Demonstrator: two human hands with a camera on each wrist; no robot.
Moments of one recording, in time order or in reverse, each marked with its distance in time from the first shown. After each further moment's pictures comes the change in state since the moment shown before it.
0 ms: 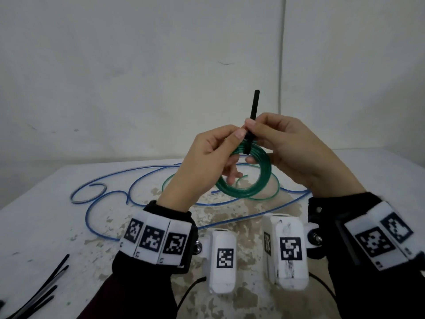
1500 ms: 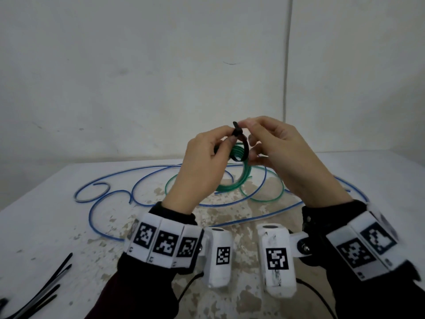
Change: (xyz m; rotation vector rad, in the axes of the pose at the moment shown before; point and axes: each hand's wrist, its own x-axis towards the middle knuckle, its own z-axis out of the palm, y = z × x) left_hand 0.010 -0.024 -0.012 0.415 0.221 0.182; right_hand 0.004 0.016 0.011 -0.204 0.104 -0.065
